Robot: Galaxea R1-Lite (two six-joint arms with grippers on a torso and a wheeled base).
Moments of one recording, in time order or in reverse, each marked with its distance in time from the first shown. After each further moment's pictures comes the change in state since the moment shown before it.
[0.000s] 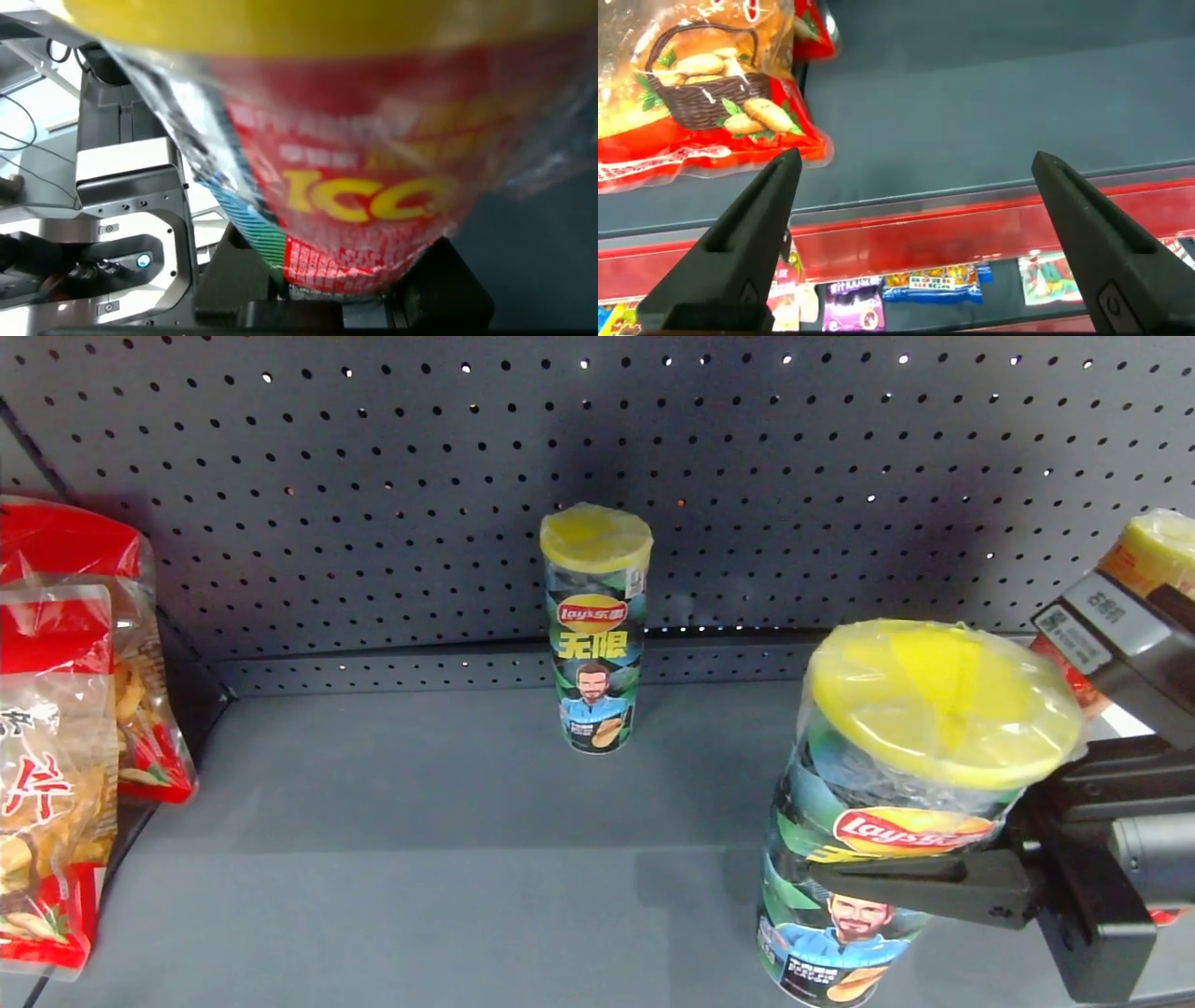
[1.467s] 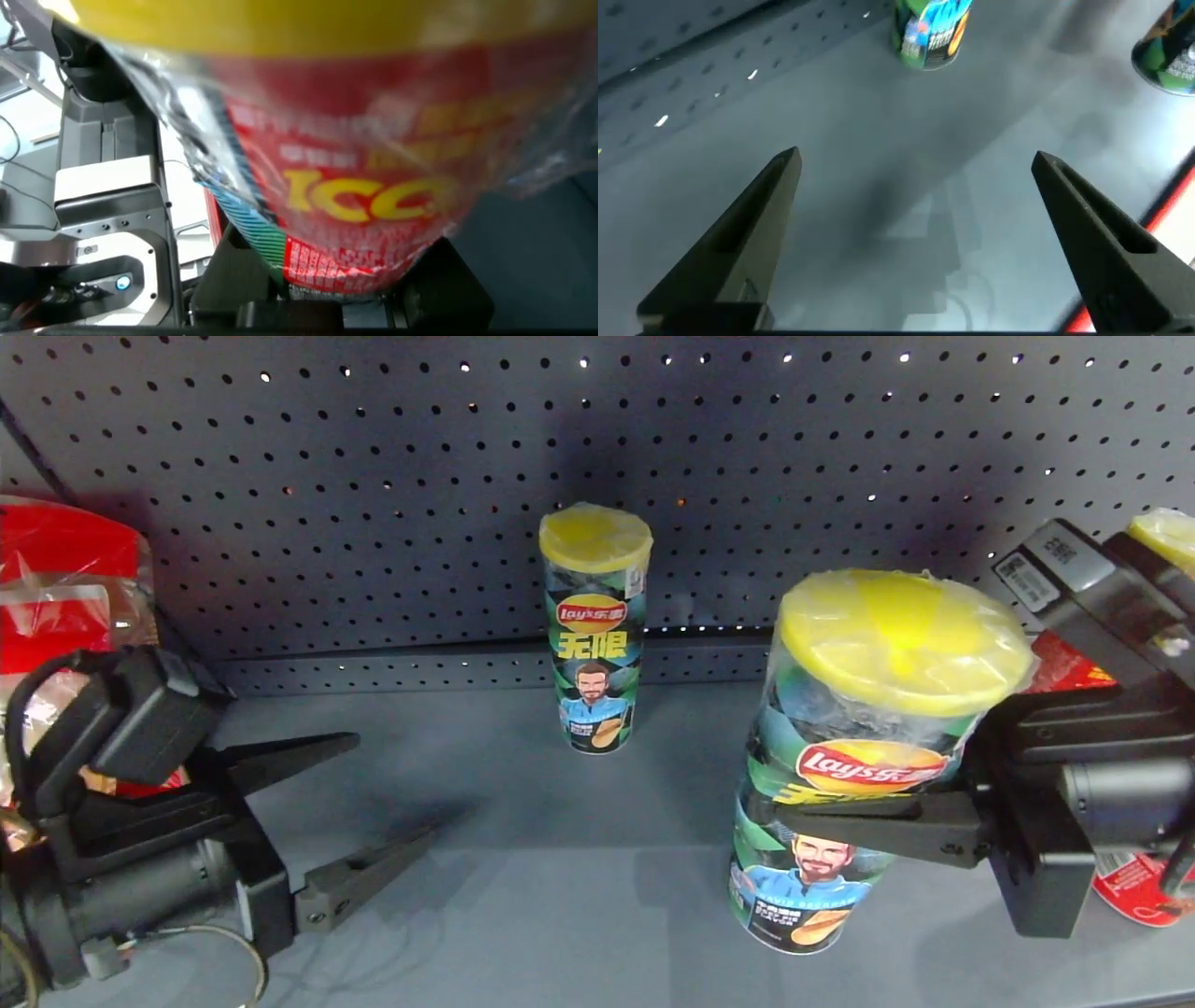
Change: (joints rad) left arm -0.469 1.178 -0.441 -0.429 -0.195 0.059; right arm -0.013 0.055 -0.057 -0.045 -0.002 0.003
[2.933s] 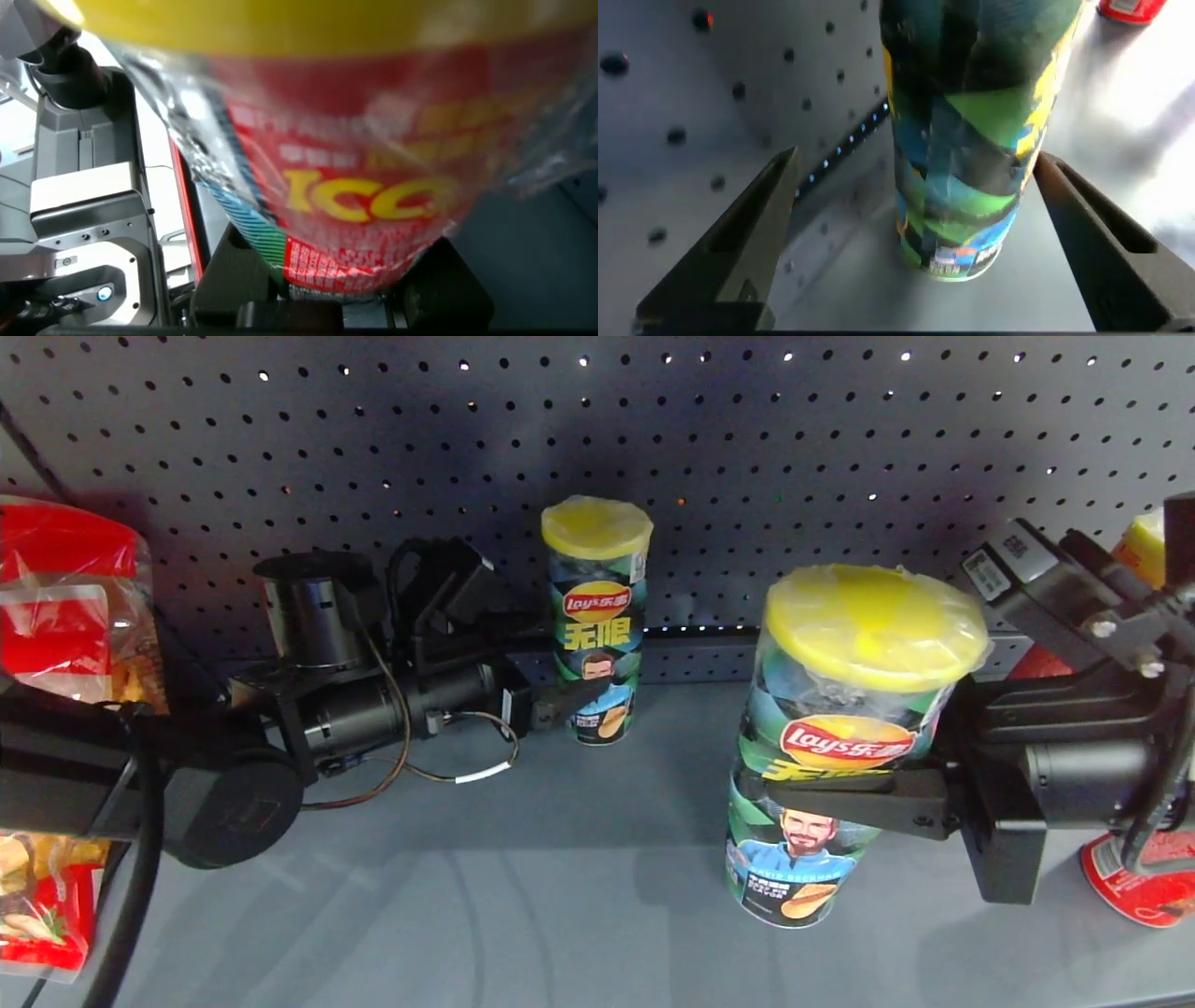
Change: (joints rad) left arm -0.003 0.636 -0.439 -0.370 -0.201 0.082; right arm -0.042 0.031 0.000 -0.032 0.003 0.002
